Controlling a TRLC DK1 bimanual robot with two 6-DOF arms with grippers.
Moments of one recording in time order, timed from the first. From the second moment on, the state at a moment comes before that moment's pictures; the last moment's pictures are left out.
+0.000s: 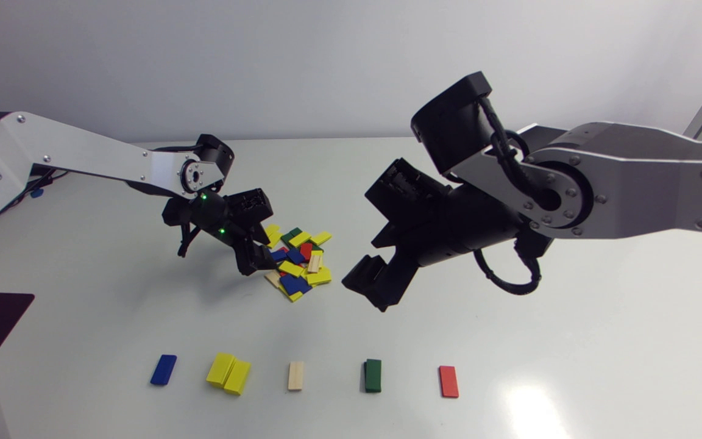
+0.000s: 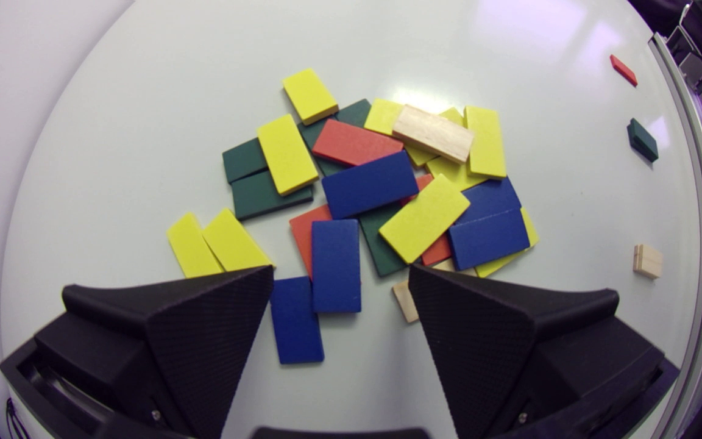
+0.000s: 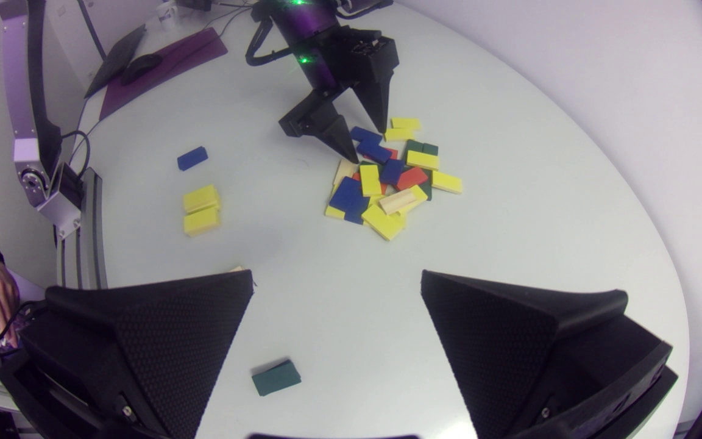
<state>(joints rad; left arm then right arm) -0.17 2.10 1.39 -0.50 0.35 1.00 0.64 1.46 1.08 -0.41 -0.26 -0.28</state>
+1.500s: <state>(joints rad) -0.18 2.16 1.47 -0.57 0.35 1.03 0.64 1.46 1.07 -0.39 -0.26 -0.28</state>
